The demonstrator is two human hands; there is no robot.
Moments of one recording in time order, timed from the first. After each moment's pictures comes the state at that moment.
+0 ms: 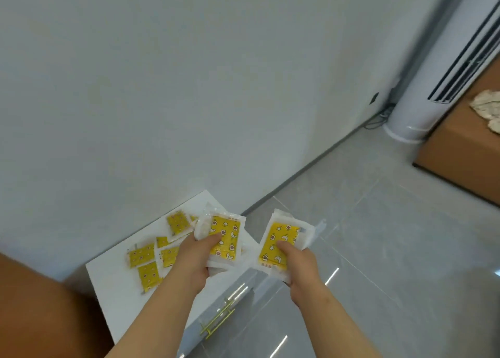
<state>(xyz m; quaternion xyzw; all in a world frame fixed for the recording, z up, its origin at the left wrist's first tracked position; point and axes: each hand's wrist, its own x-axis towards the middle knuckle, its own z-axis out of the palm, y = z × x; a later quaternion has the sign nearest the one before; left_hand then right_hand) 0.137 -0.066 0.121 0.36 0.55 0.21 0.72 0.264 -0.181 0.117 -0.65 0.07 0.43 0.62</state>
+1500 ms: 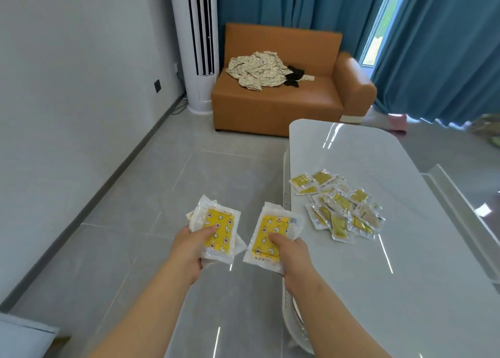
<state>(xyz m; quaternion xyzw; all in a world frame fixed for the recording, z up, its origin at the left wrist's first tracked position) 0.487 -0.605 0.126 0.53 0.38 -0.03 0.76 0.513 -0.775 0.130 -0.61 0.25 0.20 0.72</state>
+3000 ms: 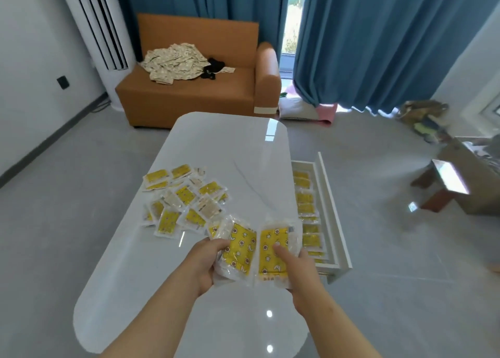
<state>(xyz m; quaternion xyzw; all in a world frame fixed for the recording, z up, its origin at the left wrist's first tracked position) 0.614 -1.259 0.126 0.53 0.35 -0.18 0.75 0.612 -1.431 0.116 -0.62 0.23 0.19 0.73</state>
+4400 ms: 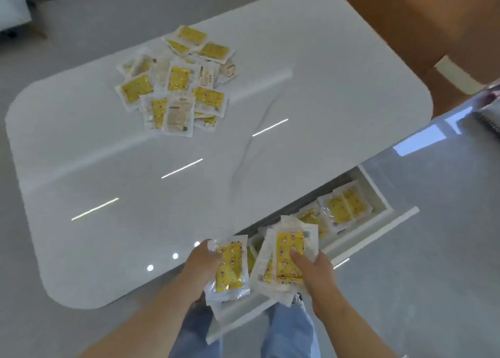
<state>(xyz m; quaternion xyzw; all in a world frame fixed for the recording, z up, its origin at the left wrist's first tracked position) 0.928 -1.561 -0.107 0.40 0.71 -0.06 0.57 1.107 -1.668 -0.090 -0.77 -0.01 0.52 0.37</state>
